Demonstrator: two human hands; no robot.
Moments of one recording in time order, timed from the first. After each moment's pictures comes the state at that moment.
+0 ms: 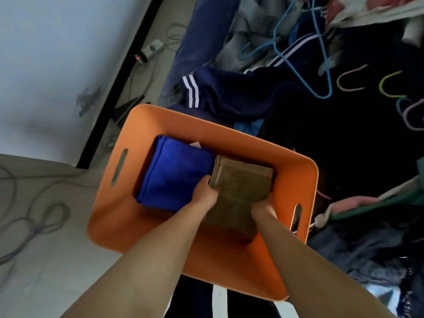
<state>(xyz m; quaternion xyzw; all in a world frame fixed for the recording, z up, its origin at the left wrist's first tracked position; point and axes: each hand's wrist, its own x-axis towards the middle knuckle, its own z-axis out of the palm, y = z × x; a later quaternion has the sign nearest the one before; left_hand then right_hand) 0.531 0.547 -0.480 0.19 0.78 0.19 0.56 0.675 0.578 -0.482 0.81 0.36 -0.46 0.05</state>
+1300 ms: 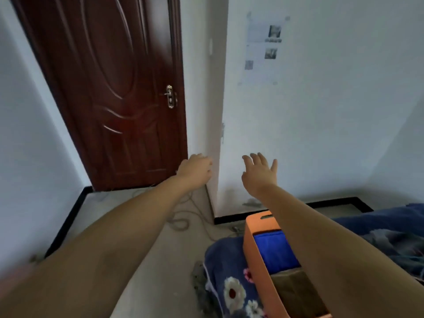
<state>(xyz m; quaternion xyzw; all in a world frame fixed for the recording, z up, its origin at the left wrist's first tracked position) 0.565 0.207 -0.032 0.16 0.98 0.11 -0.06 0.591 0.390 -0.047 0.03 1.00 -0.01 -0.09</state>
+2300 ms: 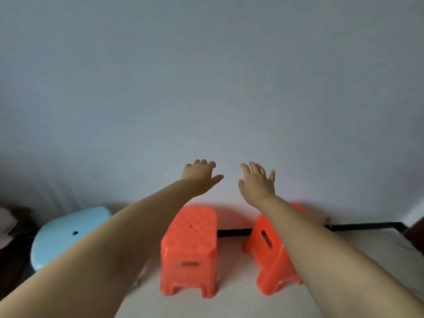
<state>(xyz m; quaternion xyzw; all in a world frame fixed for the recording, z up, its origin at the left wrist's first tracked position) 1.256 -0.160 -0.051 -0.62 0.78 0.04 -0.06 1.082 -0.147 -0.063 -0.73 0.68 -0.06 0.01</state>
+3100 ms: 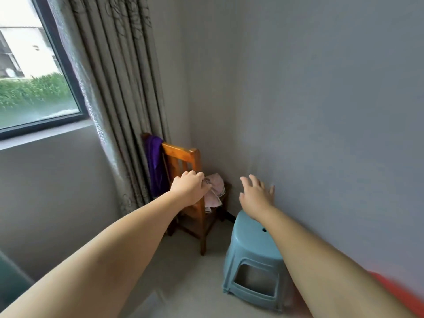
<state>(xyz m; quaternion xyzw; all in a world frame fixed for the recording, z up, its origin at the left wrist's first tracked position) 1.846 0.108 -0.067 -0.91 0.41 0.01 -0.06 1.706 -0.029 -0.093 -0.94 0.33 -0.04 0.09</state>
